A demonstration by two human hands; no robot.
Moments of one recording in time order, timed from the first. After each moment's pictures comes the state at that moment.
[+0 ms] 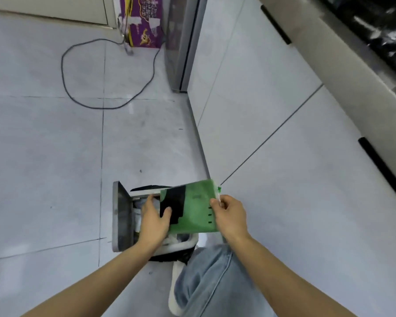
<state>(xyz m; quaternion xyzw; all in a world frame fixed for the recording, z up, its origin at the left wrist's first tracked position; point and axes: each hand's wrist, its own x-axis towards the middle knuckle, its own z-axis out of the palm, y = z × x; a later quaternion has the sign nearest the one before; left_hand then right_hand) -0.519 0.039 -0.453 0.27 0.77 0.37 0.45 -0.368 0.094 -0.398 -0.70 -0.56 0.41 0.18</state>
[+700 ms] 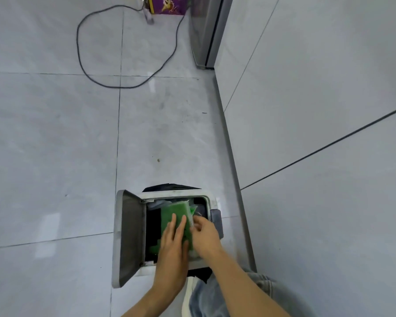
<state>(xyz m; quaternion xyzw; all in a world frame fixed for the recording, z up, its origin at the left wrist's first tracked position) -0.500 0.019 -0.560 0.42 0.77 0.27 0.39 -0.438 0.099 -0.527 -0.65 -0.51 0.56 0.00</state>
